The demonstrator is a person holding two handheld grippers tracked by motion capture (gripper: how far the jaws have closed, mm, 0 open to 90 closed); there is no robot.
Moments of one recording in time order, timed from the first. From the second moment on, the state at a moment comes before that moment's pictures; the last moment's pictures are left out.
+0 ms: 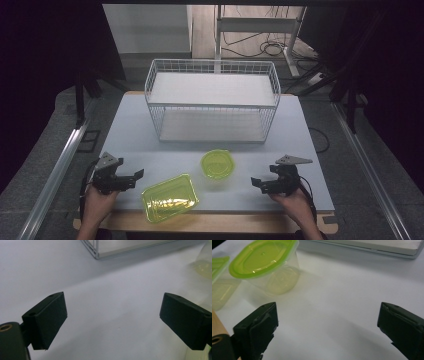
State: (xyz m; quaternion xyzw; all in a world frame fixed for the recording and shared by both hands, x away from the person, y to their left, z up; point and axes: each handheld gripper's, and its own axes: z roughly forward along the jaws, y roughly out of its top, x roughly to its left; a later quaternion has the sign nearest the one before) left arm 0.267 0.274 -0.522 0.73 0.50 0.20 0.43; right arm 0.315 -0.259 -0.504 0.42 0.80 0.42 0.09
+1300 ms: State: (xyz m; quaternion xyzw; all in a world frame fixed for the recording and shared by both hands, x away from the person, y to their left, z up) left arm 0.266 0.261 -0.524 0.76 0.47 0.21 0.40; right arm 0.315 -0.233 -0.478 0.35 0.85 0.38 0.09
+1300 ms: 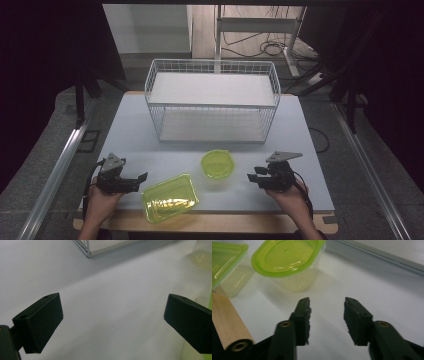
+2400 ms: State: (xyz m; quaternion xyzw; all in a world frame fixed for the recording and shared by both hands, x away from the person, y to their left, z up) left arm 0.271 0.259 -0.535 0.77 0.44 0.21 0.42; right arm 0.358 -0.116 -0.447 0.25 0.88 0.40 0.07
